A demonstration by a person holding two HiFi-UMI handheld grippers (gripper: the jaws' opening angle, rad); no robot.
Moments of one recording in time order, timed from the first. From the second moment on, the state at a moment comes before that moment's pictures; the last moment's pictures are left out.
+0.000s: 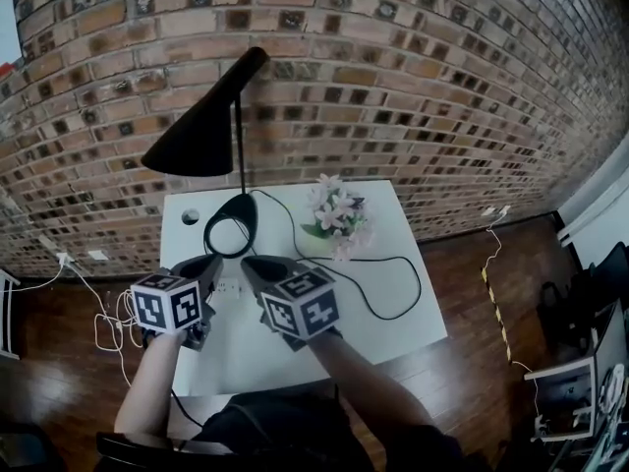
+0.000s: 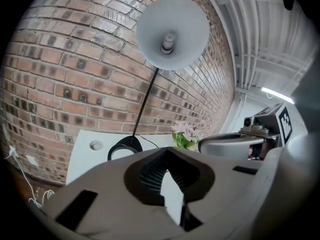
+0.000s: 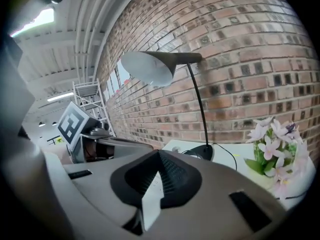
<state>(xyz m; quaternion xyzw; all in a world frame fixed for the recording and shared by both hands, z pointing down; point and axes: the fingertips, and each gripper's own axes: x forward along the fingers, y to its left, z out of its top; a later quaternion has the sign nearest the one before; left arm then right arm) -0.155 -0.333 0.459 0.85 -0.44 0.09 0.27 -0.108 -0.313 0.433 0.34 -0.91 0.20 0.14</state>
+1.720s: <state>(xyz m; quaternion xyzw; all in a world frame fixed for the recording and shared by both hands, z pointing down) -0.005 -0.185 0.360 0.84 -0.52 0.10 0.11 0.022 -0.198 0.382 0.21 -0.96 0.19 0.02</state>
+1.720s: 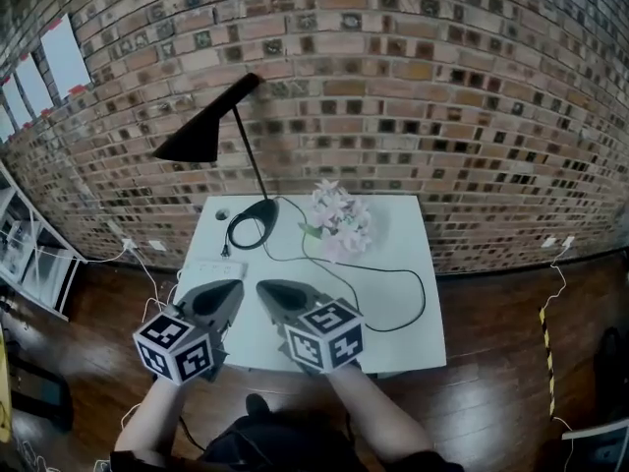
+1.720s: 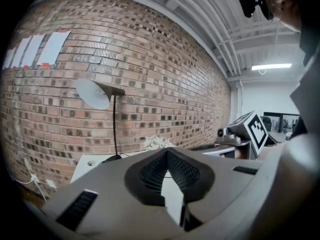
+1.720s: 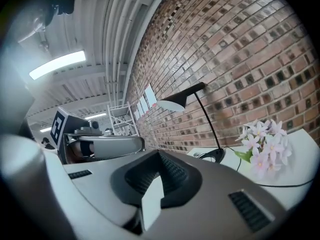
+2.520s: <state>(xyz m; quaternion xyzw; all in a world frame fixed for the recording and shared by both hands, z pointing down) -0.113 -0.092 0.354 0.81 -0.58 0.08 0.08 -0.105 -0.136 0.369 0.13 -0.98 0.18 0.02</state>
